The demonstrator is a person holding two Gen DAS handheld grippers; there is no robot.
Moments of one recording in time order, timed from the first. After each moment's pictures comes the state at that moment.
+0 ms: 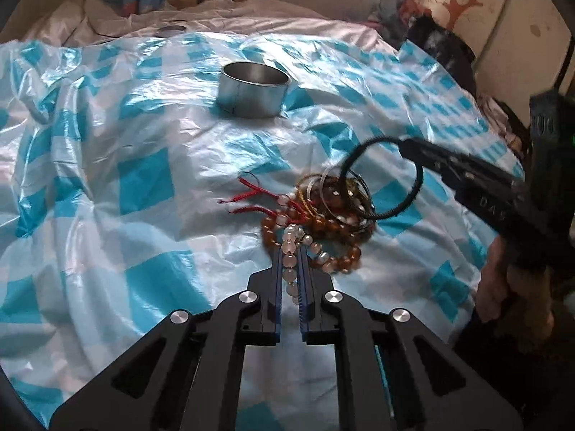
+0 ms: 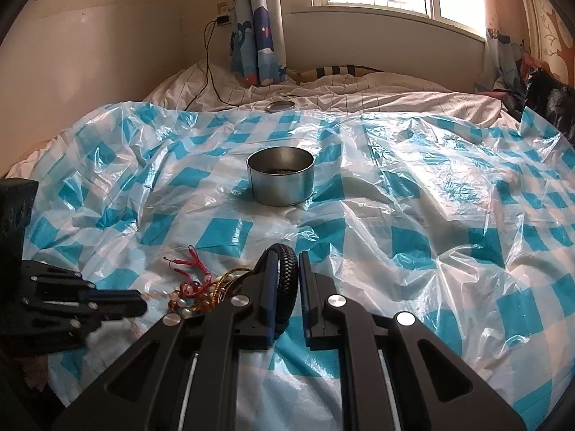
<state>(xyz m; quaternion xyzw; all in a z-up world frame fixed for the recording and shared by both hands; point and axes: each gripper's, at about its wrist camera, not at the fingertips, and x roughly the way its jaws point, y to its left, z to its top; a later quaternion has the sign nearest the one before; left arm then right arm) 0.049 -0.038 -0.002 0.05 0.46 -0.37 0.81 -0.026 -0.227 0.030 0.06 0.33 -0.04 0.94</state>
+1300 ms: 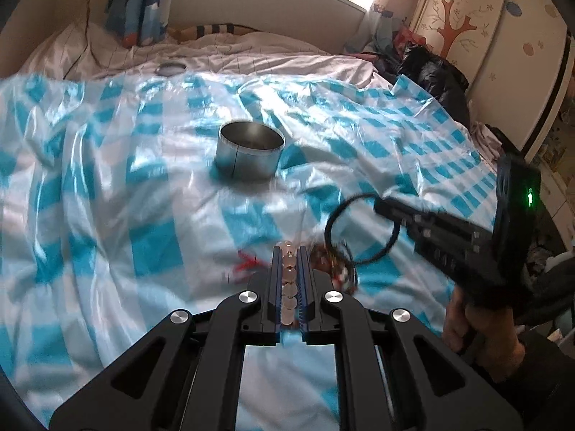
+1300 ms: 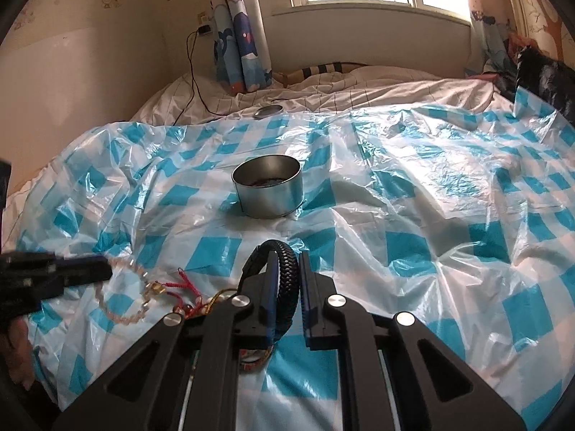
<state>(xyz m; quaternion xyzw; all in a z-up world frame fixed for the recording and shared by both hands) 0.071 -0.053 0.058 0.04 0.41 -0.38 0.83 -0.010 -0.250 0.031 0.11 0.32 -0.05 0.94</state>
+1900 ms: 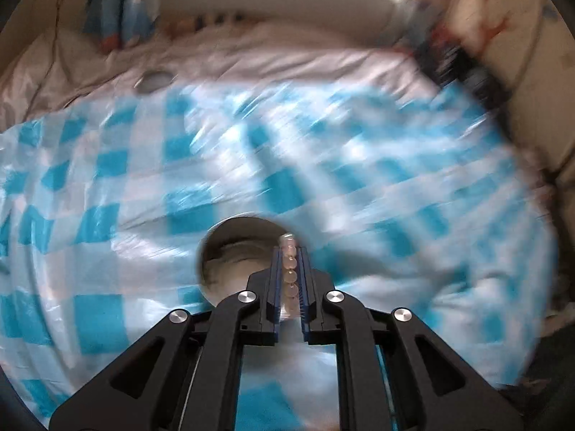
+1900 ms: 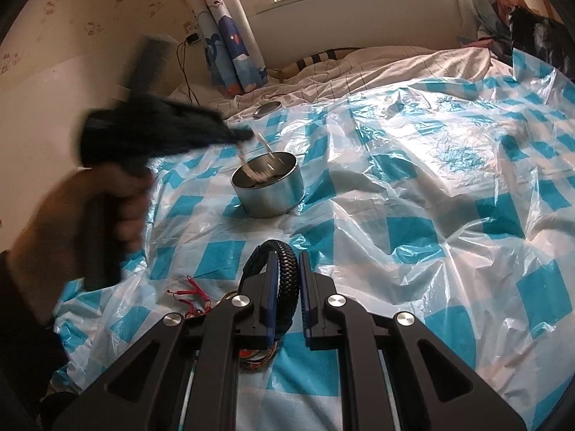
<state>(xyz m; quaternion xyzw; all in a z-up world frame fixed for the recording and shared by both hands) 0.244 -0.196 0.034 0.09 0.46 -0.30 0.83 -0.014 -0.274 0.027 0.18 0.33 -0.03 0.93</state>
